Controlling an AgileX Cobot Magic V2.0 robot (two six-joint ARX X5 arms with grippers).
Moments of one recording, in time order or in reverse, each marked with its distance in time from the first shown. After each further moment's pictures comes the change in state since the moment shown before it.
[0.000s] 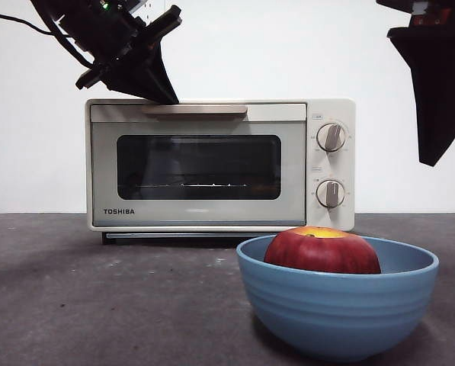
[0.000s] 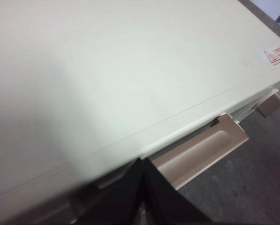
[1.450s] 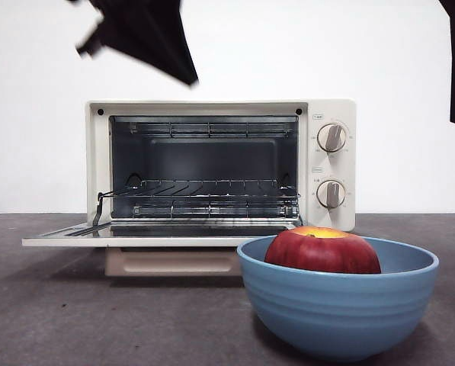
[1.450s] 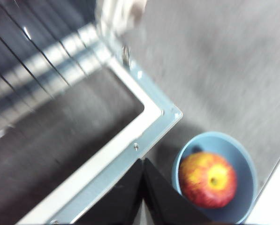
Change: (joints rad) left arm -0.223 -0.182 -0.003 -0.439 -0.004 0.042; right arm 0.000 -0.137 0.000 -0.068 0.000 0.029
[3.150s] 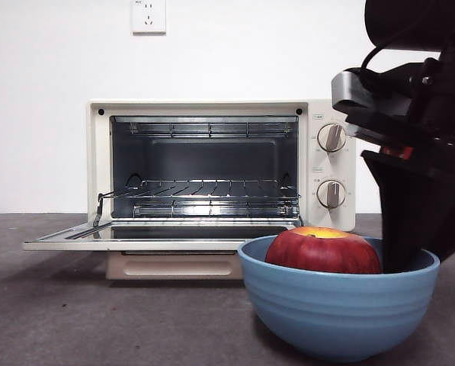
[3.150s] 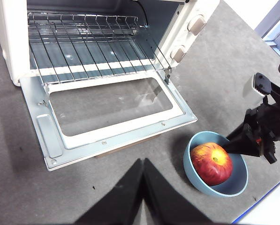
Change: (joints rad) left arm 0.223 -0.851 -0.497 -0.037 -0.002 -0.182; right arm -0.026 0.341 -0.179 0.417 -0.220 -0.001
